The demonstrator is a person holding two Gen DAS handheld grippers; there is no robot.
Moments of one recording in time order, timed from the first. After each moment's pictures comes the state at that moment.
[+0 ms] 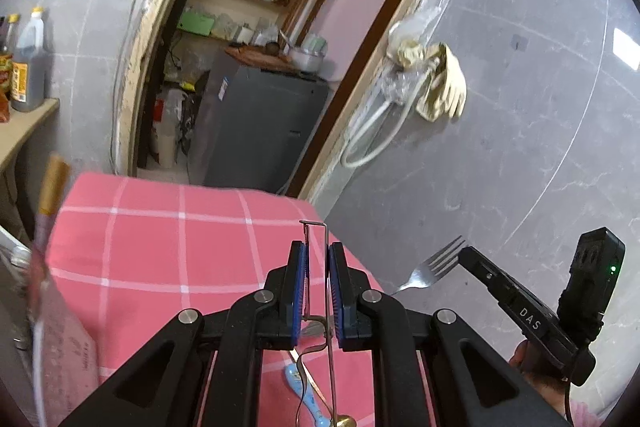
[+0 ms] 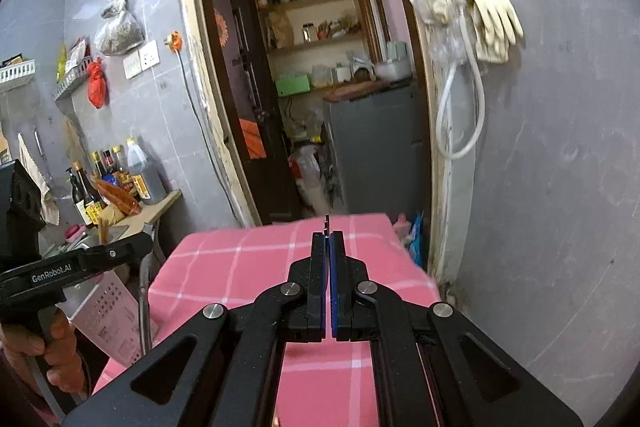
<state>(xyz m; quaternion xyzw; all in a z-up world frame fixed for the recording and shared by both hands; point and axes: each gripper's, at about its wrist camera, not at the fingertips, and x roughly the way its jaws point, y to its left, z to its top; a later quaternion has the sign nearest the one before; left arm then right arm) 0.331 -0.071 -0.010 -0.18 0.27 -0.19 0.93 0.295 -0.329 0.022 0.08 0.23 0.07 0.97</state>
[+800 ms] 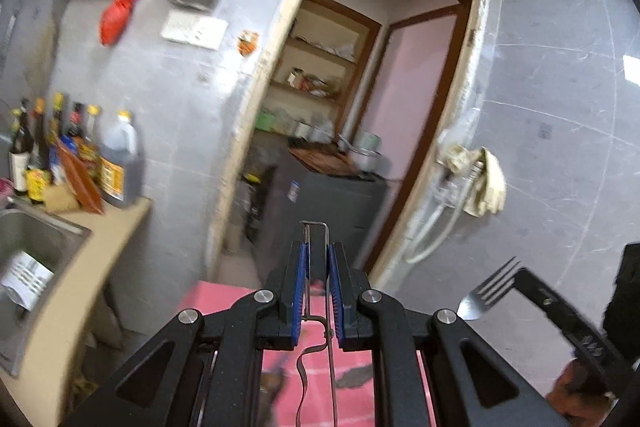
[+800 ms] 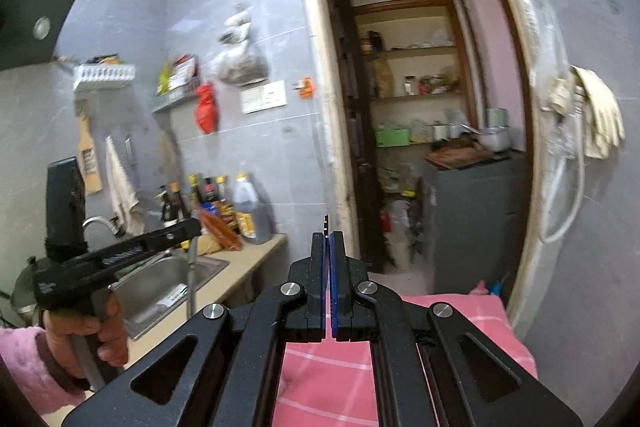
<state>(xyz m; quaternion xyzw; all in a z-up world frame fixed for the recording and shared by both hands) 0.270 0.074 0.087 -0.15 0.14 -0.06 0.98 0.256 -0.169 0.134 0.03 0.14 0.22 0.96</state>
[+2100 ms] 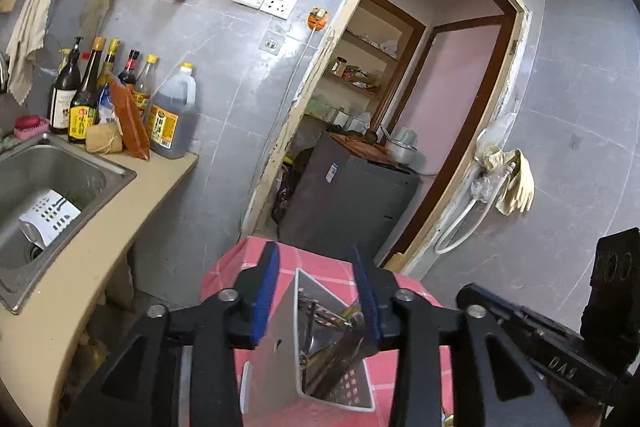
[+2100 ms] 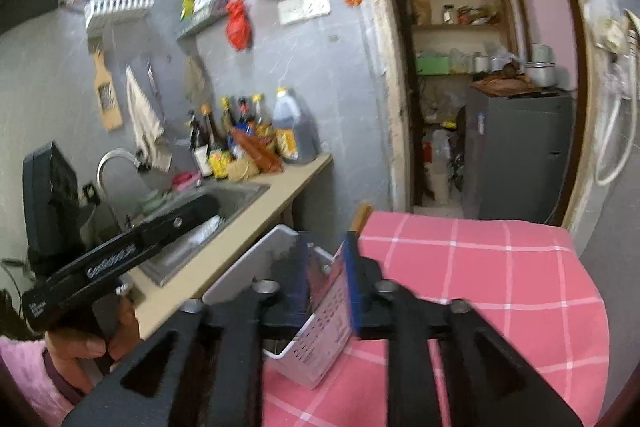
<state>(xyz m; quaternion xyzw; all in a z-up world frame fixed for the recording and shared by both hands) 0.233 0.123 0.012 -0.21 0.16 -0.03 0.96 0.265 -0.097 0.050 0.03 0.25 0.27 0.93</state>
